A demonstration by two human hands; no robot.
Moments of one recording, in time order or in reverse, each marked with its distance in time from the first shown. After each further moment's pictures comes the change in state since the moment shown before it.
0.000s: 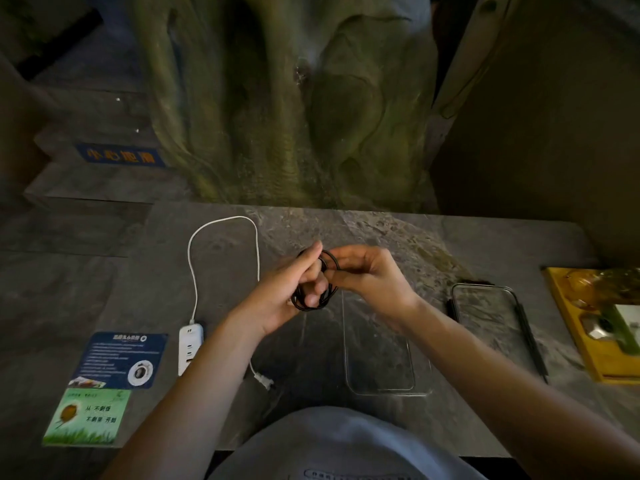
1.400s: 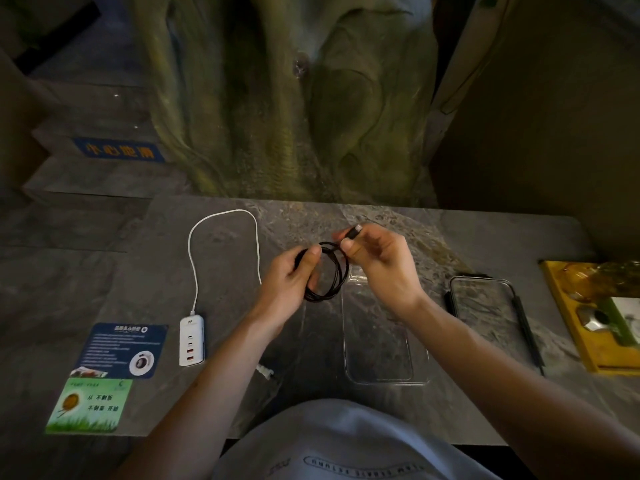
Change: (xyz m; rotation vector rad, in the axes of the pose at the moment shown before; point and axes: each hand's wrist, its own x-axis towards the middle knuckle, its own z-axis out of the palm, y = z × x) left_hand -0.001 -0.031 -0.001 0.484 0.316 0.417; right_hand -0.008 -0.006 0.000 -0.182 0.262 -0.149
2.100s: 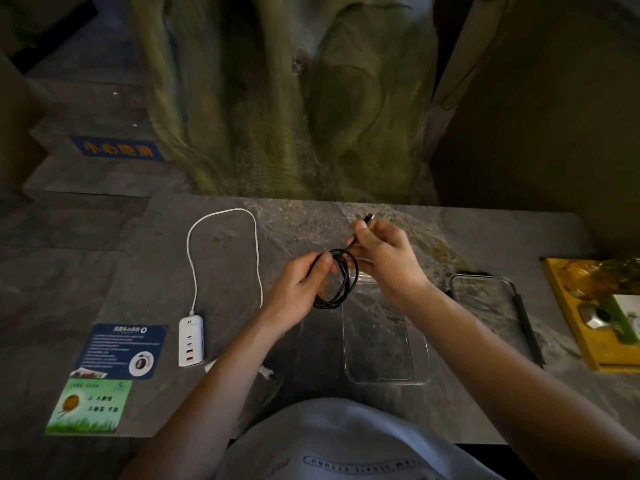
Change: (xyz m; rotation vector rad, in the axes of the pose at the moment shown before) left_hand 0.003 -0.011 0.009 0.026 -0.148 0.014; right_hand 0.014 -0.001 -0.002 0.295 0.082 0.336
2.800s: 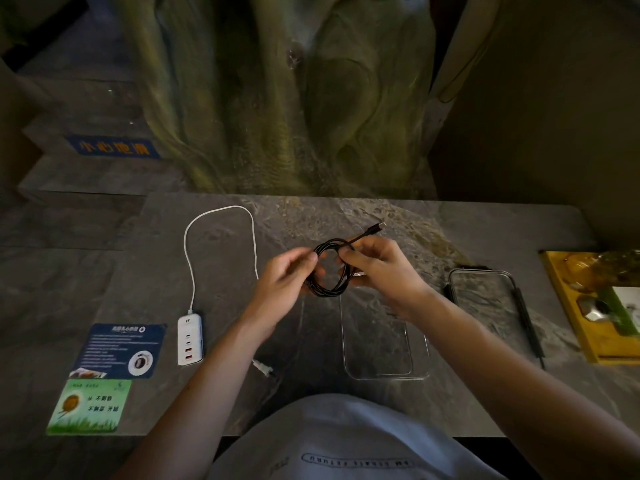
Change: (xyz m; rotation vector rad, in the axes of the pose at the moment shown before) left_hand -0.004 0.002 -0.013 -0.169 0.014 -0.120; right_hand -0.009 0.010 -0.010 -0.212 -0.128 0.047
